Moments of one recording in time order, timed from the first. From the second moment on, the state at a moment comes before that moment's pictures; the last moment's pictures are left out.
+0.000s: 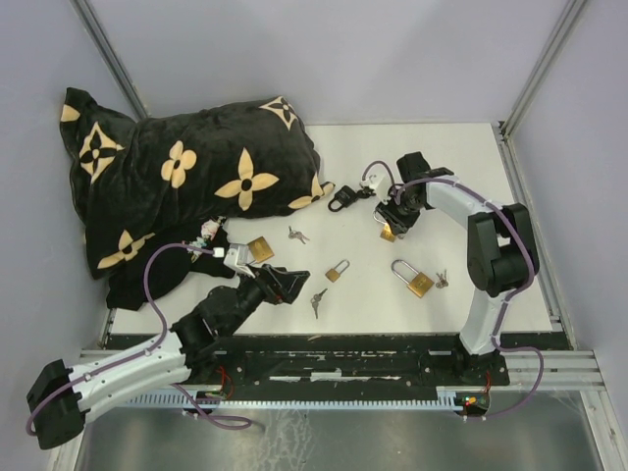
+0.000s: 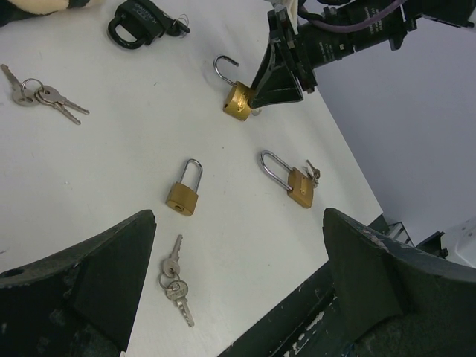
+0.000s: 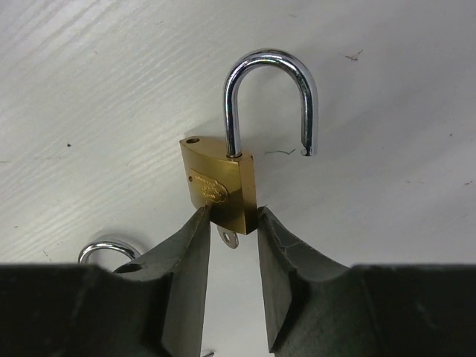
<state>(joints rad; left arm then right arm) -0.96 0.56 0.14 0.35 -0.33 -0.74 0.26 1.91 1.37 -0.72 -0.26 -0.67</state>
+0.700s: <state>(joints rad) -0.96 0.62 0.13 0.40 -0.33 -0.76 0.38 1.75 1.20 -0.60 -0.22 -0.69</state>
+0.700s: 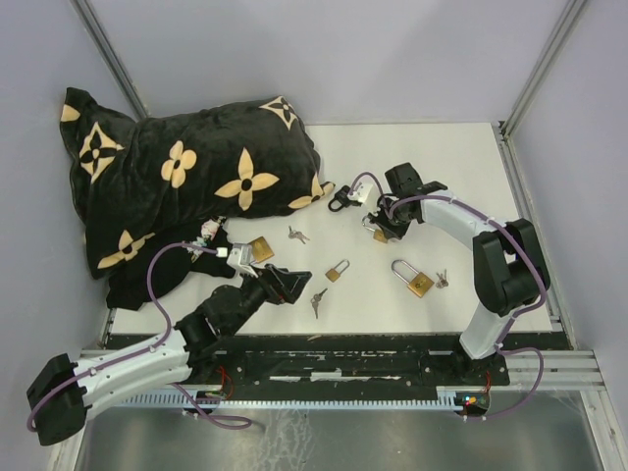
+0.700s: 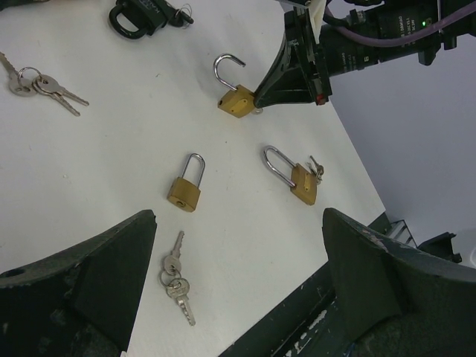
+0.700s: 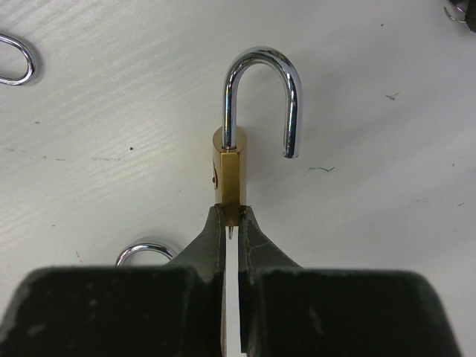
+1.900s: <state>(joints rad) -0.58 1.90 0.60 1.24 0.45 -0.78 0.38 1.73 1.17 -0.59 -0.30 -0.76</state>
